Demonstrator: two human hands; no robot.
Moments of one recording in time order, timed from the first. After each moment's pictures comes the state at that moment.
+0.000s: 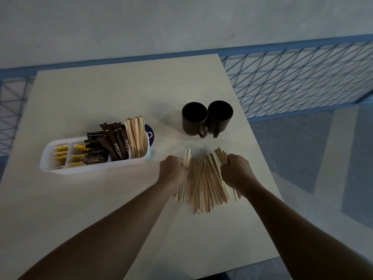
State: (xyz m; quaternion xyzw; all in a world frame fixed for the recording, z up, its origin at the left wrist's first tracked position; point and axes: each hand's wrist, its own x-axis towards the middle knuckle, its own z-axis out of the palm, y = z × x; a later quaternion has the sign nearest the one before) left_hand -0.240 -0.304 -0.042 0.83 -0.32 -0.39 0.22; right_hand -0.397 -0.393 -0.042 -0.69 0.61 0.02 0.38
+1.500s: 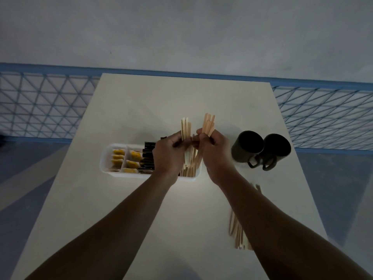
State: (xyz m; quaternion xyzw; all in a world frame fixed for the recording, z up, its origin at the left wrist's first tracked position) left_hand -0.102 -0.275 0.008 0.75 -0.19 -0.25 0.57; right_hand -0.180 -0.356 0.004 -0.56 0.43 -0.29 0.65
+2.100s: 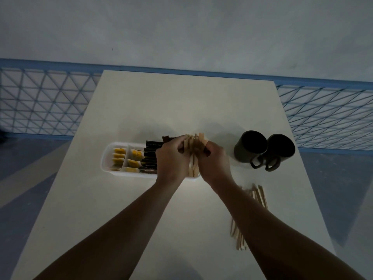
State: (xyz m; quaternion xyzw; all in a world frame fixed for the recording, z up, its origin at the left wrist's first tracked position) left_hand -0.106 -0.272 -0.004 0.83 -0.30 -0.14 0.45; right_hand -0.189 -0.348 -0.021 -0.73 0.45 -0.19 0.47
